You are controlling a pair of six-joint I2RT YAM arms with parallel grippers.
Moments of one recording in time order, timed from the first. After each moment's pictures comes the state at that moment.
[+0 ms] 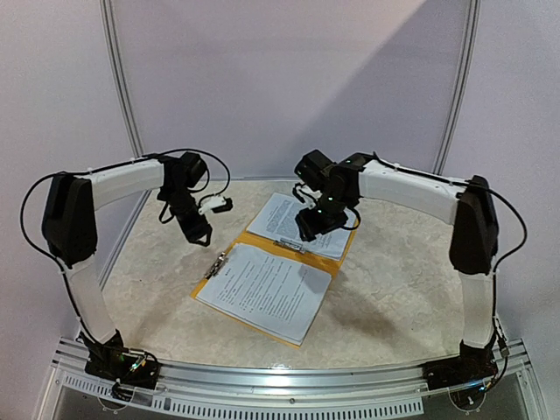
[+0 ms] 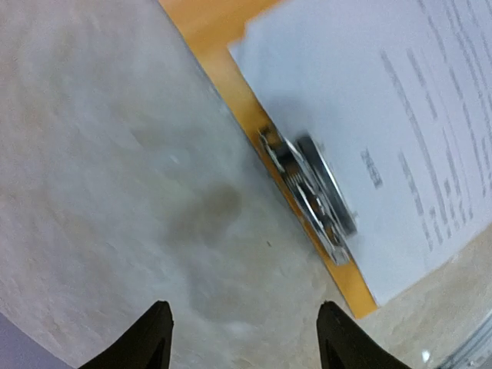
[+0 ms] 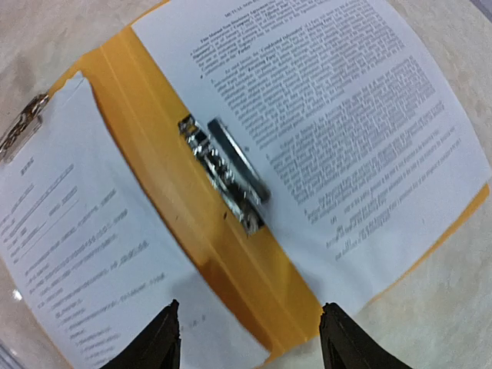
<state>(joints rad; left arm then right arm) -0.38 1.90 1.53 -0.98 0.07 0.62 0.81 2.08 1.87 -0.96 0.08 0.27</state>
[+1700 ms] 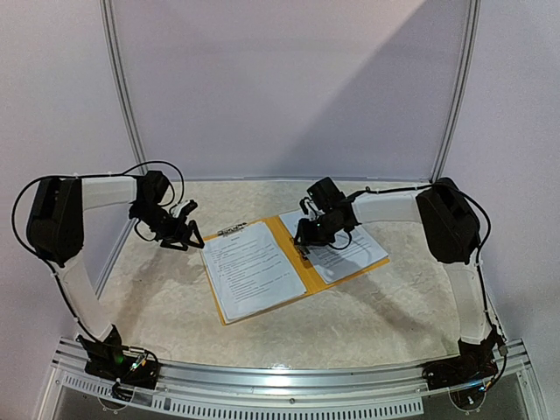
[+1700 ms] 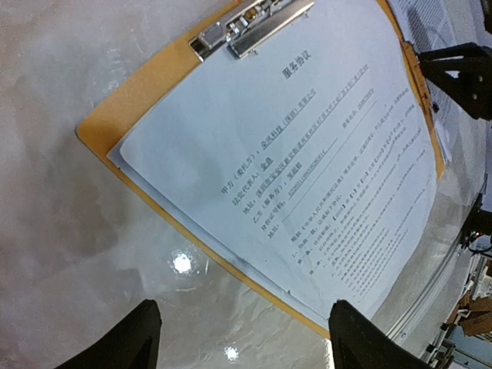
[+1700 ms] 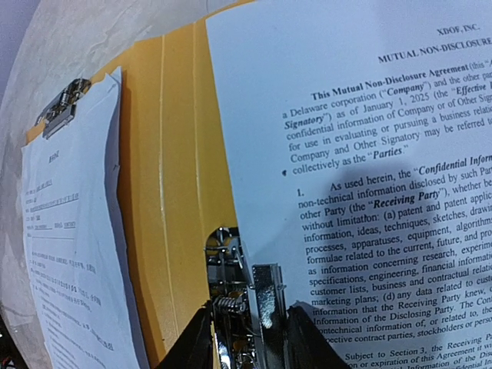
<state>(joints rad) -0.13 1.84 1.26 -0.81 0.53 0.08 0.67 2.28 1.65 -0.35 -0.17 0.50</state>
